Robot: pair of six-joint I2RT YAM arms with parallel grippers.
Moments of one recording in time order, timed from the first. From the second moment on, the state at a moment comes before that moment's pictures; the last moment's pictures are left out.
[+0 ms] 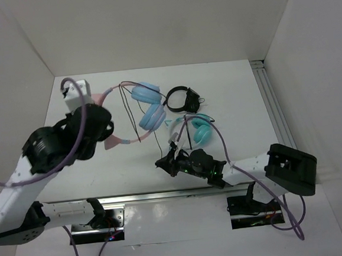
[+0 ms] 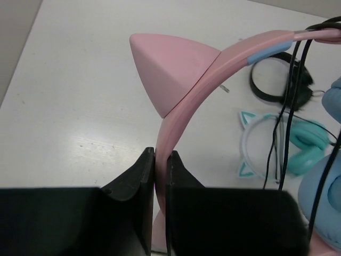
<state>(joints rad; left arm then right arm) -0.97 1.11 1.75 -1.40 -0.92 -0.81 1.11 1.42 0.40 0.90 0.03 0.32</state>
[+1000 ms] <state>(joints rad) -0.53 1.38 1.40 -0.97 -0.62 -0.51 1.27 1.17 0.58 0.29 -0.16 0.14</state>
